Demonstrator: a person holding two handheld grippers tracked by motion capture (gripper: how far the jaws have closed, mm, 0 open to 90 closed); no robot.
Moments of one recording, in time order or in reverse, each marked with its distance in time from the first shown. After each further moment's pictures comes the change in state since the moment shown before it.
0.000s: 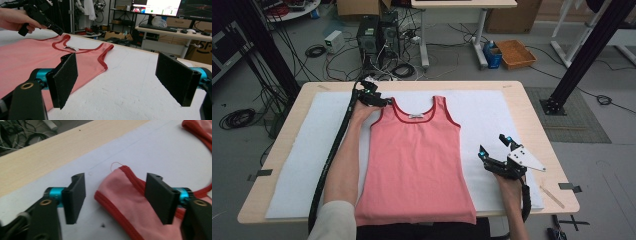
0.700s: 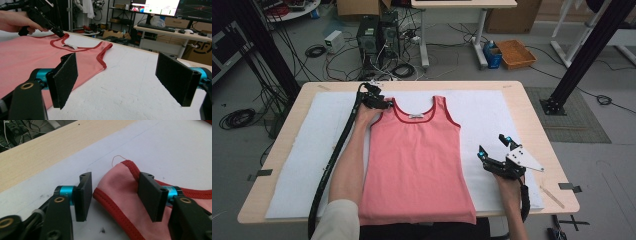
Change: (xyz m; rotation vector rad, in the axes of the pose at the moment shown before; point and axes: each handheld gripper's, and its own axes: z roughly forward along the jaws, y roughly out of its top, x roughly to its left) left arm -0.007 -0.007 0.017 0.016 0.022 0.033; right arm 0.003 0.001 0.001 0.014 -0.013 -0.024
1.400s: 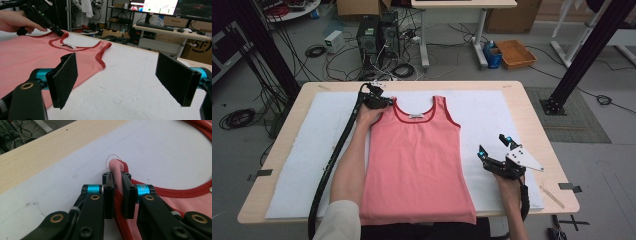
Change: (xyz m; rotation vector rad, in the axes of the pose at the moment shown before) left arm -0.007 0.003 -0.003 -0.018 -0.052 0.026; right arm 0.000 0.000 0.000 0.006 -0.009 0.009
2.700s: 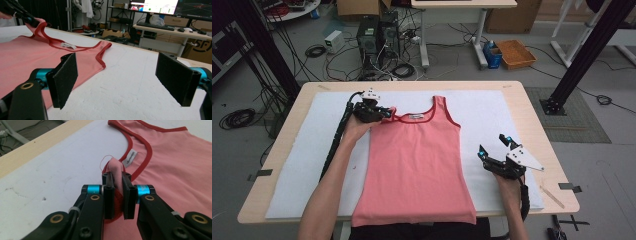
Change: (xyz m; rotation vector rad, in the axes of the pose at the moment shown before) left arm -0.063 -0.015 -0.088 -0.051 -0.126 0.114; right arm -0.001 0.000 0.000 -0.001 0.002 0.008
